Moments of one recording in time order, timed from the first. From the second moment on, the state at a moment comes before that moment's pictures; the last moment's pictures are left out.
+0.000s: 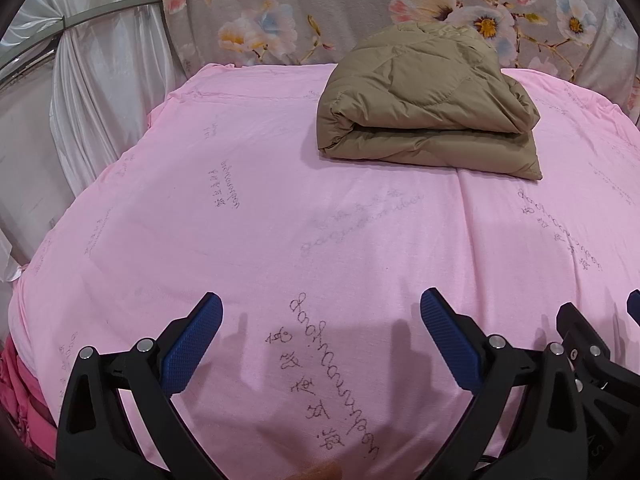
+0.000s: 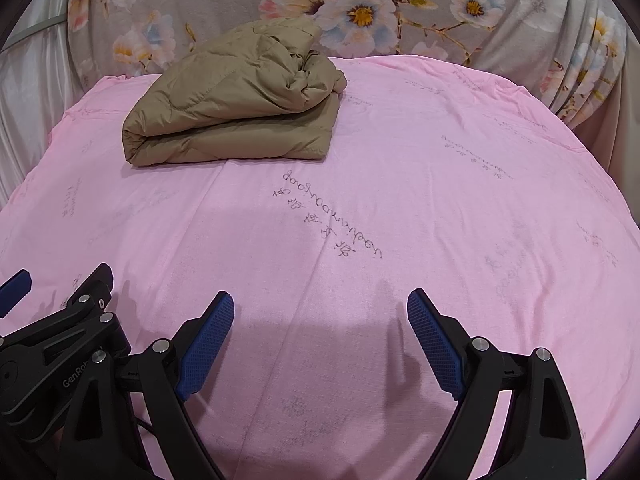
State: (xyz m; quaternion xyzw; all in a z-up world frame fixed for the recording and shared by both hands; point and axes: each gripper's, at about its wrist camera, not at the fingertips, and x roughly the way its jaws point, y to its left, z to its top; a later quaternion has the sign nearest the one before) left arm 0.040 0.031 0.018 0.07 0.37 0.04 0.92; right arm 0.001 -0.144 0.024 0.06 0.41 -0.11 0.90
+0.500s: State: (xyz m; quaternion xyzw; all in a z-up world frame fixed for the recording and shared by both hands) left arm 0.039 0.030 0.018 0.07 0.37 0.04 0.92; right arm 0.001 -0.142 0.024 0.05 0.41 -0.11 0.90
